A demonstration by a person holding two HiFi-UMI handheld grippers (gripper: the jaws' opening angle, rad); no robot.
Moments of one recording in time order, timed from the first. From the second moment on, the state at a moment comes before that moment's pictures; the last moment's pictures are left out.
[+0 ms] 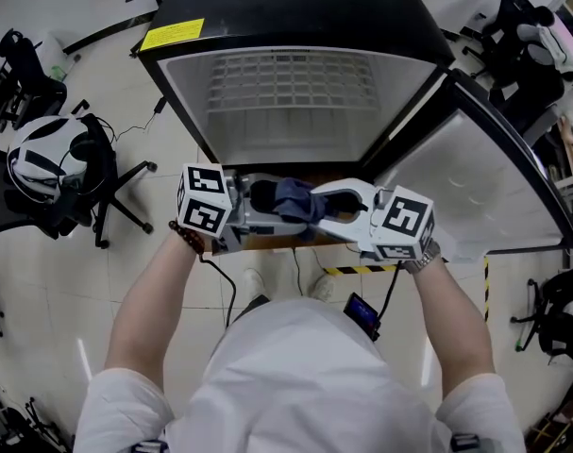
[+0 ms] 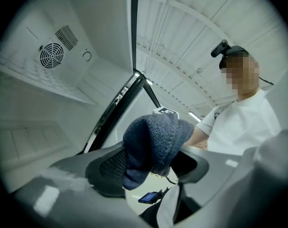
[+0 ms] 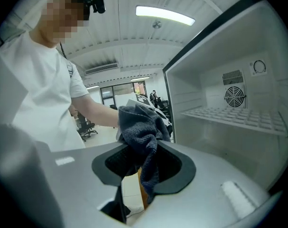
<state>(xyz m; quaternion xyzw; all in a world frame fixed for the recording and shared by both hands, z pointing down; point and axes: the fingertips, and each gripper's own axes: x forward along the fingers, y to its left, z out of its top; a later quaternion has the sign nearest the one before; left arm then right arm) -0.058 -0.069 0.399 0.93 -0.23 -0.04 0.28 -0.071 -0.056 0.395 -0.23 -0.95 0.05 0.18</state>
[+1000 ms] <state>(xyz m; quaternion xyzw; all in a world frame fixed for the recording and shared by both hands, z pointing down) -0.059 -0.091 0.414 0.90 -0.25 -0.11 0.33 -0.051 -0.046 0.403 -0.28 -0.93 0.08 0.24</state>
